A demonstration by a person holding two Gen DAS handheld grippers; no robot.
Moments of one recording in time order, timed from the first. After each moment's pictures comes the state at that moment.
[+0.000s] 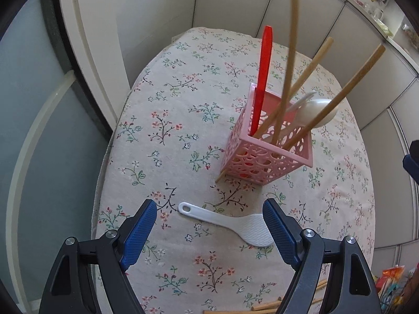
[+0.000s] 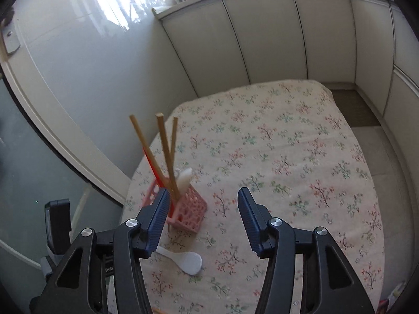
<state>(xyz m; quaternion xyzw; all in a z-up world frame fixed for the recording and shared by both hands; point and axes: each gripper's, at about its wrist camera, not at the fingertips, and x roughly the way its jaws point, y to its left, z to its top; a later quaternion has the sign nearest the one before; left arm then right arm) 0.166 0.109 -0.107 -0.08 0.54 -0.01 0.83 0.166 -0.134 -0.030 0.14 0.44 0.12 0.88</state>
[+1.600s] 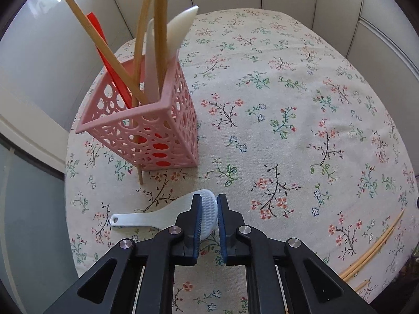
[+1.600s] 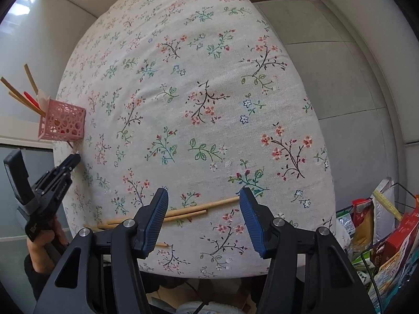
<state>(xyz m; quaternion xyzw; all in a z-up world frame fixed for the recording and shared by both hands) 0.158 -0.013 -0.145 0.12 0.53 -0.06 0.84 0.085 -0.303 -0.147 0.22 0.66 0.02 0.72</state>
